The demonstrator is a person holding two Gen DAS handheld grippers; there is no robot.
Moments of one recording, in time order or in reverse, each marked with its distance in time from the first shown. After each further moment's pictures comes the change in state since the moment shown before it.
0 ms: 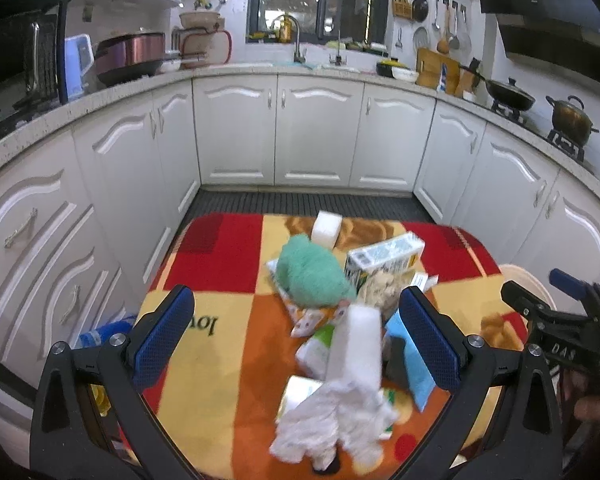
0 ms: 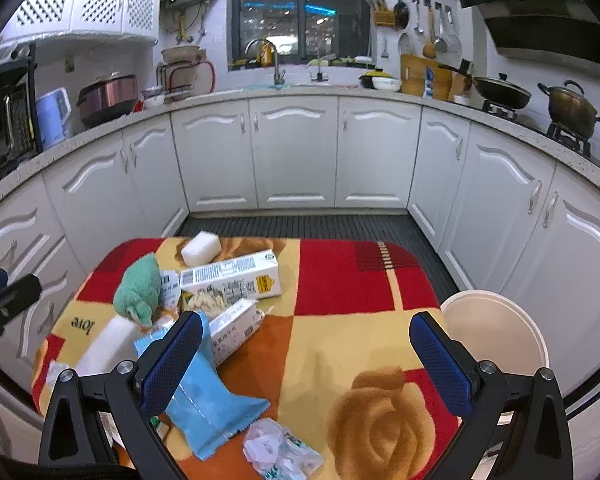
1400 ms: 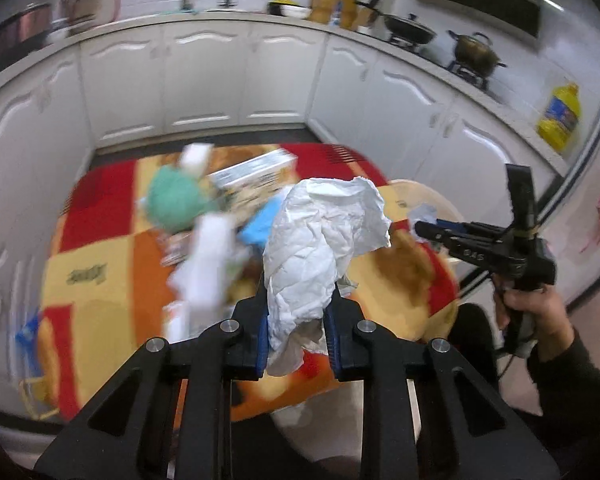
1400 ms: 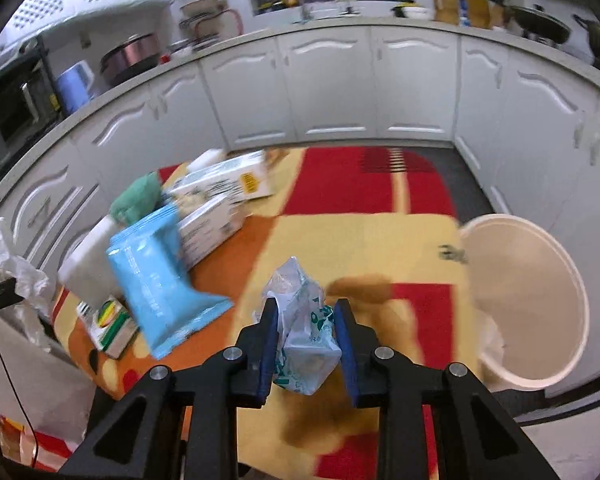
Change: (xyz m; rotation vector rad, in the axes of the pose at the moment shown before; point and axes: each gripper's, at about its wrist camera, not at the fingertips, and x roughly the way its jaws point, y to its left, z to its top) left arm -0.008 -0.070 -0.024 0.163 0.228 -0.401; right arm 0.020 -0.094 -0.047 0.043 0.189 0.172
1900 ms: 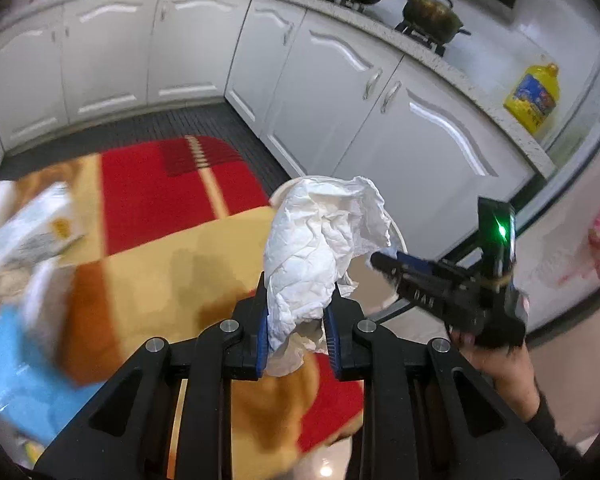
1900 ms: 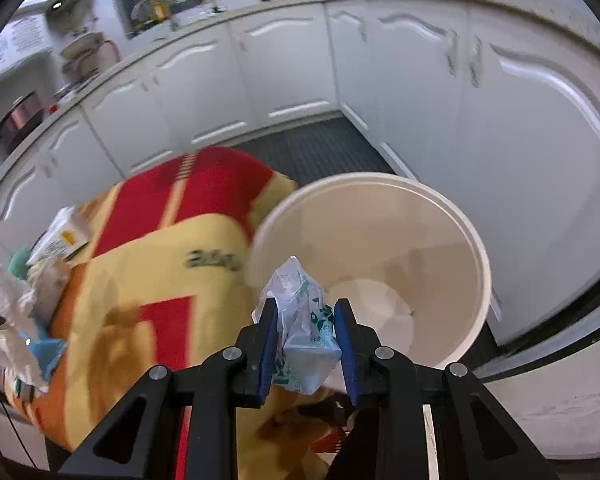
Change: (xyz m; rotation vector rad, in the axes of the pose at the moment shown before) left arm 0.179 -0.136 0.089 0.014 0.140 -0.204; right arm 0.012 -0.167 -0.003 0.278 0.056 -0.223
